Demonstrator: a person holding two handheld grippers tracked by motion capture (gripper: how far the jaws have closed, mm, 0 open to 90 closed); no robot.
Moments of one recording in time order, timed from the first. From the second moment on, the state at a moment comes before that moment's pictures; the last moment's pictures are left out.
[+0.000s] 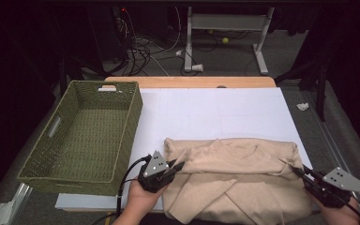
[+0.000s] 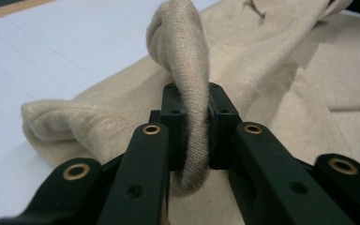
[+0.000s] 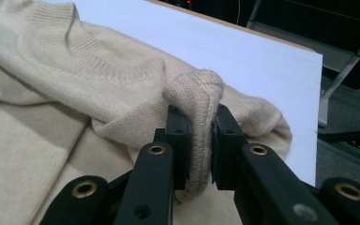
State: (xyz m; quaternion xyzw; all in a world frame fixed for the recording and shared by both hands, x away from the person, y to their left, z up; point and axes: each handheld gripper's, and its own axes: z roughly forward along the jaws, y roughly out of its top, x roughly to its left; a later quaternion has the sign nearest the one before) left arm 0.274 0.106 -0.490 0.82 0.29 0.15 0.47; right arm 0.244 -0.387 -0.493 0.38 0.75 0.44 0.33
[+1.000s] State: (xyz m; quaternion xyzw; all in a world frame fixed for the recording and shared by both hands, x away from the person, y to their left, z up) left arm 0.244 0.121 -0.481 0.80 0.31 0.12 0.50; right arm 0.208 -0.380 -0.468 0.39 0.73 0.48 0.29
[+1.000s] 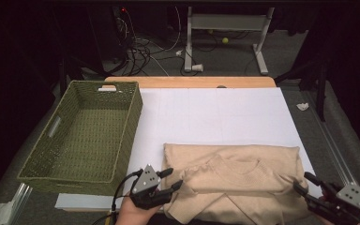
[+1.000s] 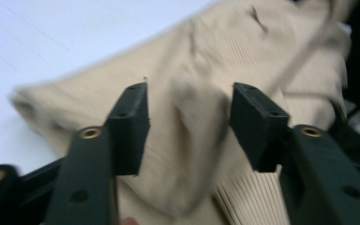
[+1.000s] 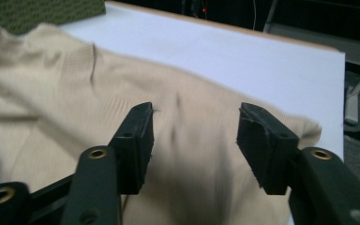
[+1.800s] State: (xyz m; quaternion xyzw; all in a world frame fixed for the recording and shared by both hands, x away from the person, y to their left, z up) left arm 0.356 0.105 -0.517 0.80 0.47 0.09 0.36; right arm 0.328 -0.399 -0.508 0.53 0.73 0.36 0.23
